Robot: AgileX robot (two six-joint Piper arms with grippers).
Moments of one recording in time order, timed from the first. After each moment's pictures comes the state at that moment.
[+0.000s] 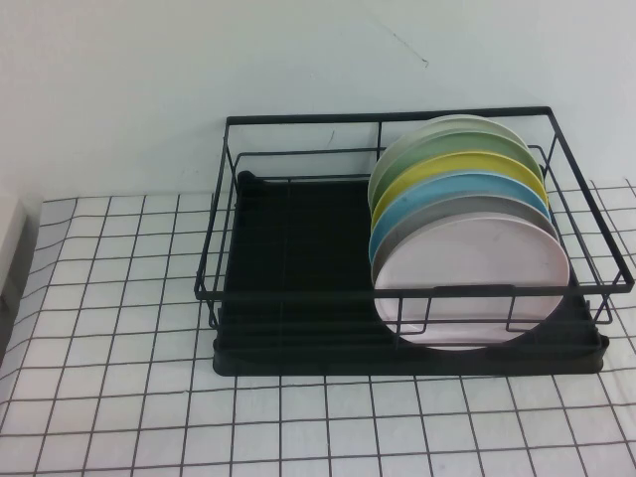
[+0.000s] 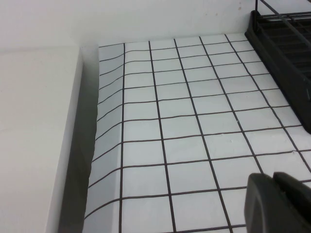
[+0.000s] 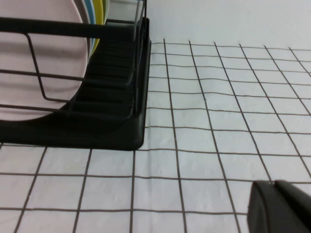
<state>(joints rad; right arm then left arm) -0.05 -0.02 0.02 0.07 0.41 -0.16 0.03 -0.01 0.02 -0.17 0.36 0.15</state>
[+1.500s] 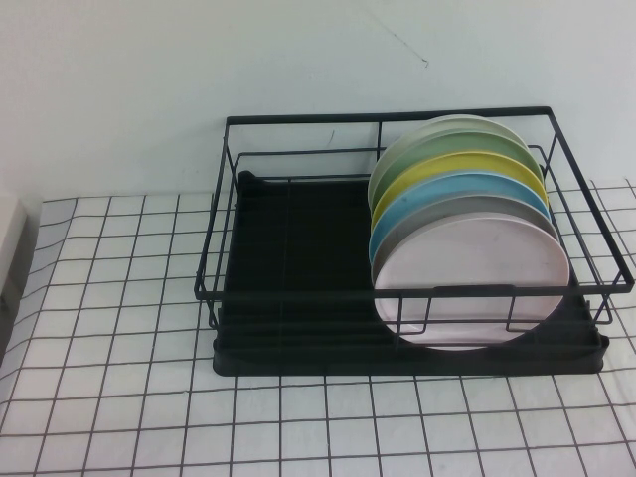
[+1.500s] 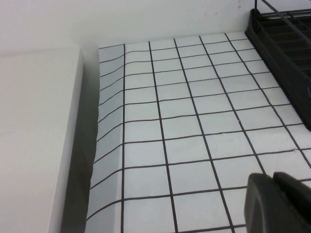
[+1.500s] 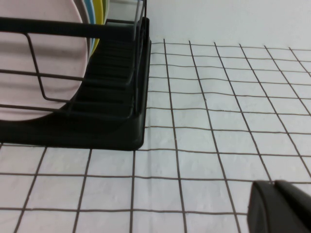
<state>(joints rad) -0.05 -0.02 0.02 0.07 0.41 -0.16 0.03 -0.01 0.02 -0.17 0.36 0.16</state>
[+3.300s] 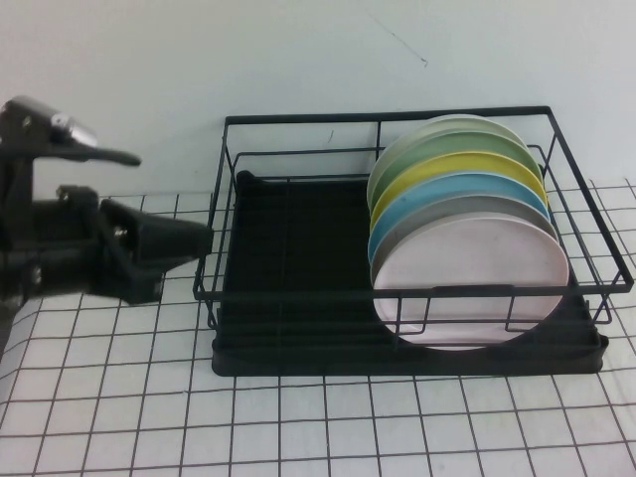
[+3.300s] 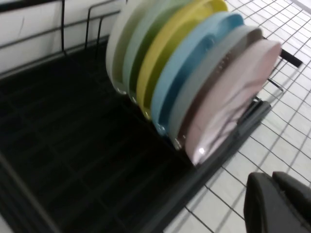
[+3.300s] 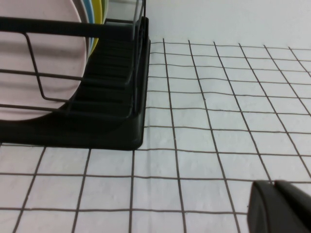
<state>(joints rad) -0.05 -0.02 0.02 0.07 0.41 -0.16 0.00 1.21 -0.87 -1.26 0.91 1.25</state>
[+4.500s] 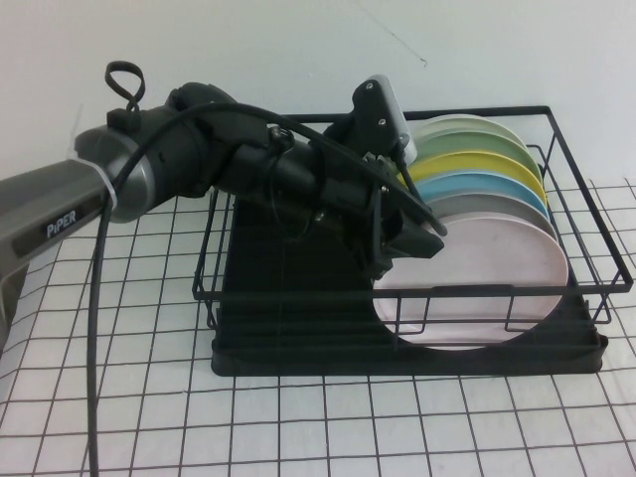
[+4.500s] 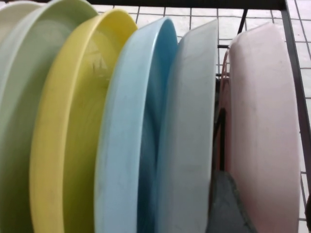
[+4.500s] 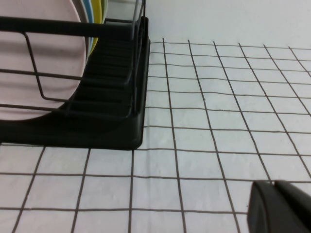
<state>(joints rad) -0.05 -0.02 0.02 0.07 0.41 -0.16 -0.43 1.95 -1.58 -1.10 0.90 1.53</state>
